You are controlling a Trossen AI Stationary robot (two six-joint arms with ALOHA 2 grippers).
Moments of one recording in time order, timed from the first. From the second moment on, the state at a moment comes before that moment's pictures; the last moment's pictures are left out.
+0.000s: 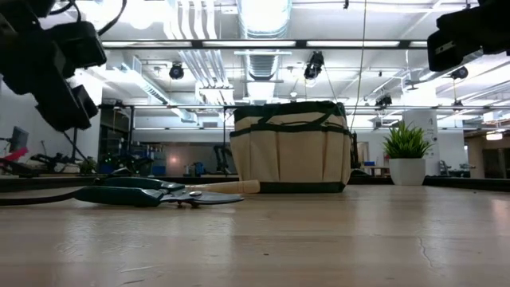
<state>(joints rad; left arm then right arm) -0.37 0.75 0.37 -0.31 -0.08 -0.66 0.30 0.13 0.19 -0.10 0.08 0.02</state>
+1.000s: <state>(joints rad) -0.48 1.17 0.43 -0.33 -0.12 -0.88 0.30 0.13 0.19 -0.10 0.08 0.02</state>
